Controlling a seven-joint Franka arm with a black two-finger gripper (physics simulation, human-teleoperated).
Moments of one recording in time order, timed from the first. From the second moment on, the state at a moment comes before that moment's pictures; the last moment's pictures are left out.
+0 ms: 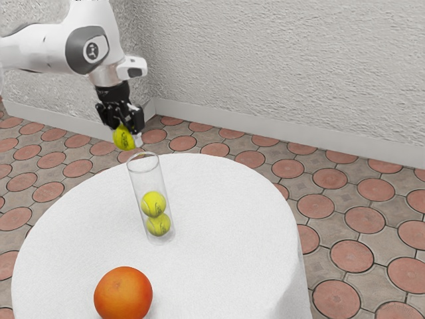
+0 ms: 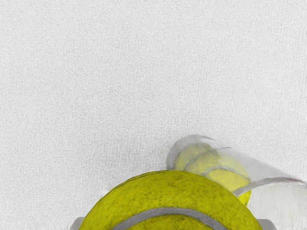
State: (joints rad) arm -0.21 0.11 0.31 -1.70 -0.05 1.78 0.17
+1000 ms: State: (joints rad) arm -0.26 0.07 0.27 -1.69 -0.02 1.67 0.06
